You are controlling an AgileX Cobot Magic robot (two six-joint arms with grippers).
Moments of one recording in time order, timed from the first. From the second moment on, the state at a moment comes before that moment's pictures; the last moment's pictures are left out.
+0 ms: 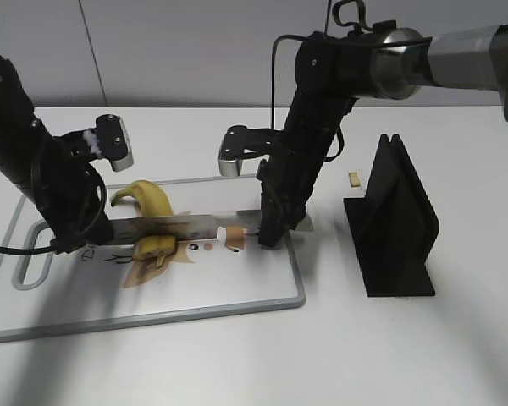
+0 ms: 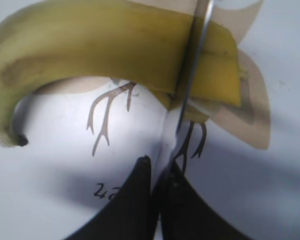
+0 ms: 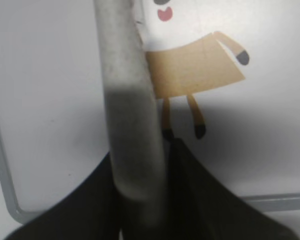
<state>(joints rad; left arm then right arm) -0.22 1.91 -1.11 -0.44 0.72 1.36 0.49 2.37 -1.79 0.40 1.10 -1.08</state>
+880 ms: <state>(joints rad) -0.22 1.66 -1.11 -0.41 0.76 1.35 0.49 2.18 -1.80 0.39 1.13 -1.08</state>
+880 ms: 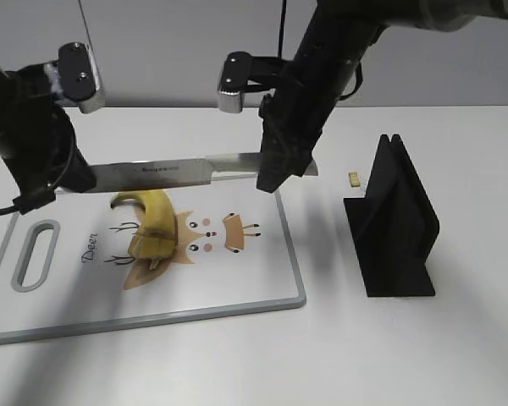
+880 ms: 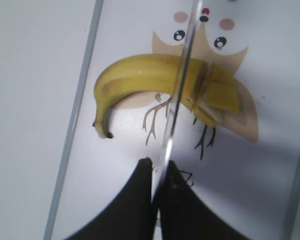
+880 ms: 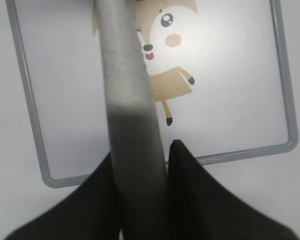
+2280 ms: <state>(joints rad) -0.17 1.27 -1.10 0.04 1.12 0.24 0.49 1.86 -1.80 0.31 1.22 -0.62</state>
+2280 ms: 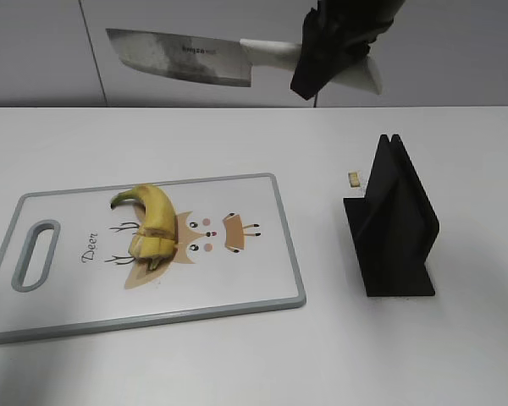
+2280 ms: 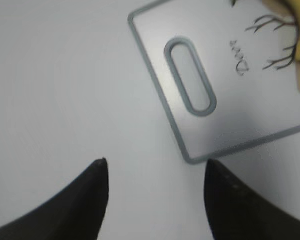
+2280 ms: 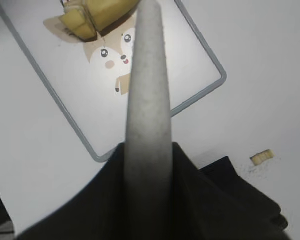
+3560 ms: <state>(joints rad) -0.17 0.35 -0.57 0.00 1.15 0.12 0.49 1.31 -1.19 0.08 1.00 0.24</state>
